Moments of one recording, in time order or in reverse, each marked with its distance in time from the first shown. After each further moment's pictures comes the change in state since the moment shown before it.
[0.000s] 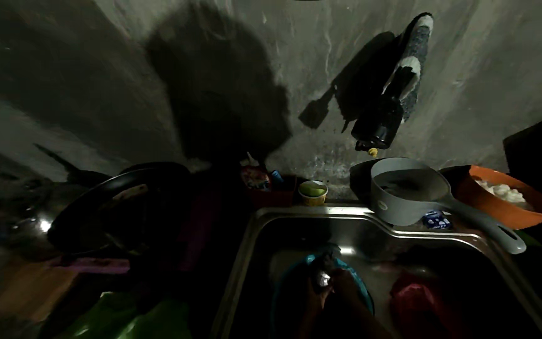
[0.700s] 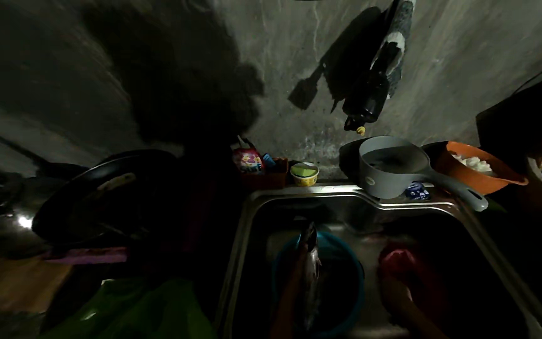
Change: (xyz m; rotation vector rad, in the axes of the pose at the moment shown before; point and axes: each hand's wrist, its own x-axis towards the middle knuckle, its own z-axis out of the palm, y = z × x) left_hand -0.040 0.043 -0.064 -0.359 -0.063 -0.042; right_hand -0.105 0.068 -0.079 -0.809 -0.153 0.184
